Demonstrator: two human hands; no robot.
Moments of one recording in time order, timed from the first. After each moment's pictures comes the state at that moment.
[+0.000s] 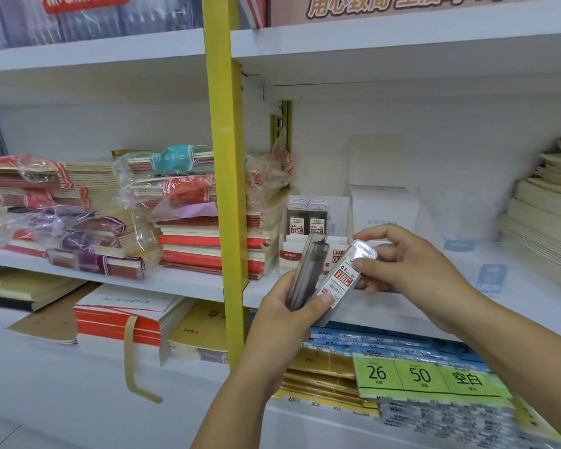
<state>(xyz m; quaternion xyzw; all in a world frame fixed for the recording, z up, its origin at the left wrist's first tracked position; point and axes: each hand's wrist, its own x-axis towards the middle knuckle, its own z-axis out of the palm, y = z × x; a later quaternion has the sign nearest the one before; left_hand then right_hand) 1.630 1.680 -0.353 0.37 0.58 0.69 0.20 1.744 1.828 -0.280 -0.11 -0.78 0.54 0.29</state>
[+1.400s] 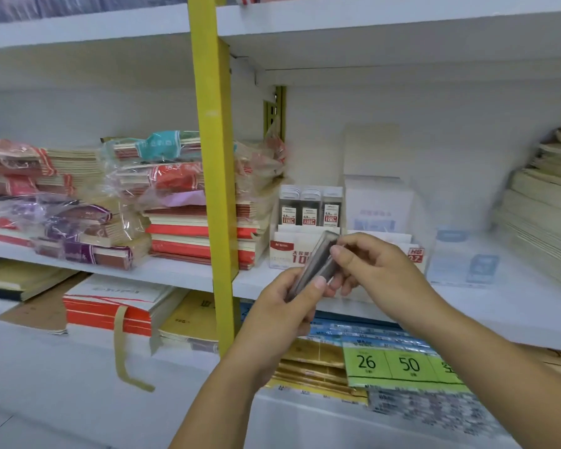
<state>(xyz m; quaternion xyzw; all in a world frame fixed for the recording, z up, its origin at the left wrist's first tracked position) 1.633 1.683 -0.354 0.39 0.56 0.68 0.25 1.733 1.814 -0.298 -0.08 -0.81 0.49 0.32</state>
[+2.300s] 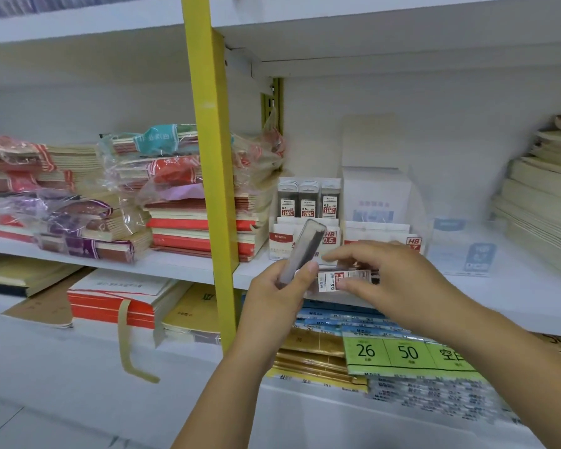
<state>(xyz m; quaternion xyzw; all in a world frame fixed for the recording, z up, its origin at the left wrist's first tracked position) 1.635 1.688 -0.355 0.33 0.62 0.70 0.16 1.761 1.817 -0.296 -0.08 -0.95 0.14 0.26</state>
